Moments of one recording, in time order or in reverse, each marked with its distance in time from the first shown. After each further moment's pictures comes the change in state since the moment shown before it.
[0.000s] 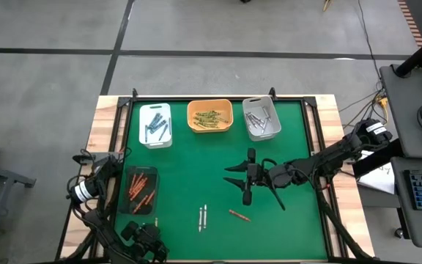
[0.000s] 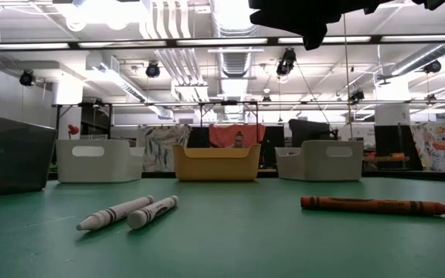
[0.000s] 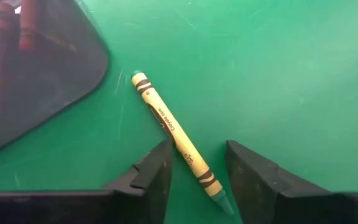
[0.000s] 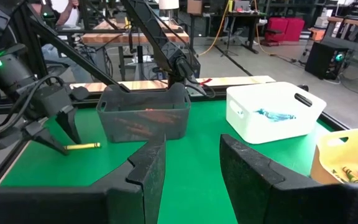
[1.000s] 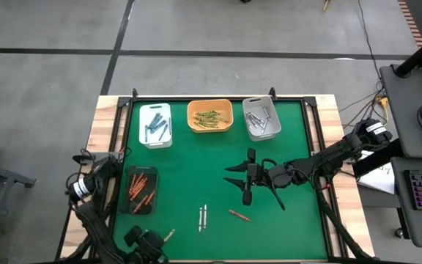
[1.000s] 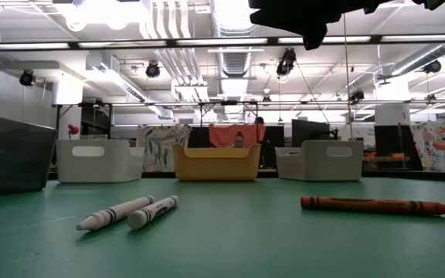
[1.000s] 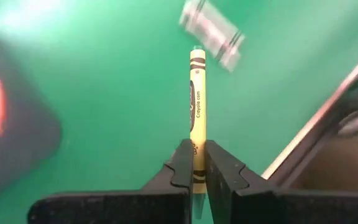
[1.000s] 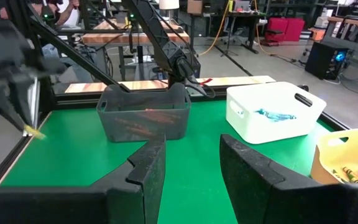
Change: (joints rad) left arm 0.012 -0.041 0.296 -0.163 -0.190 0.143; right arm 0.000 0.000 0.000 0.000 0.000 0.000
